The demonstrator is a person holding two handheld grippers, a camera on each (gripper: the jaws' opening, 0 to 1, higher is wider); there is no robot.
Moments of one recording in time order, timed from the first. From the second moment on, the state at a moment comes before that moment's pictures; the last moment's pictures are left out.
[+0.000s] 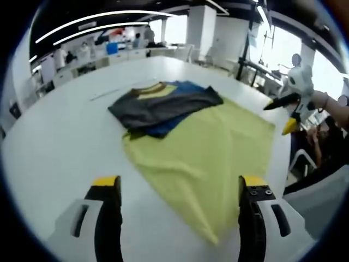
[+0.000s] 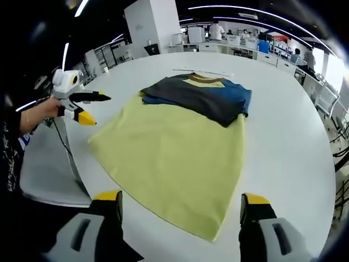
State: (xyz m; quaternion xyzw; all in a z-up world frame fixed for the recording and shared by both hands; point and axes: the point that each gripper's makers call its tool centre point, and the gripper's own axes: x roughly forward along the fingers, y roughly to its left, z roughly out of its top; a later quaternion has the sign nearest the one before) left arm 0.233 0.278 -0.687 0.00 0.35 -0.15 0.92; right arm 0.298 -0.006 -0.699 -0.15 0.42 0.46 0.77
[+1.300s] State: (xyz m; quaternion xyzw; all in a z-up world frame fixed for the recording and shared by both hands) left arm 0.161 0.264 -0.718 0.02 0.42 -0.15 0.90; right arm 0.289 -0.036 -0.723 -0.18 0.43 0.45 0.77
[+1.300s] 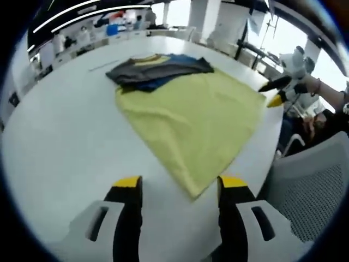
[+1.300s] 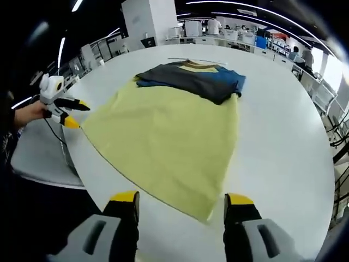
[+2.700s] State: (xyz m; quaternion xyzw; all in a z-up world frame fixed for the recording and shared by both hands) left arm 0.163 0.243 -0.728 0.14 0.42 -0.22 0.87; right arm 0.292 -0.042 -0.732 -0.29 0.42 0.50 0.70
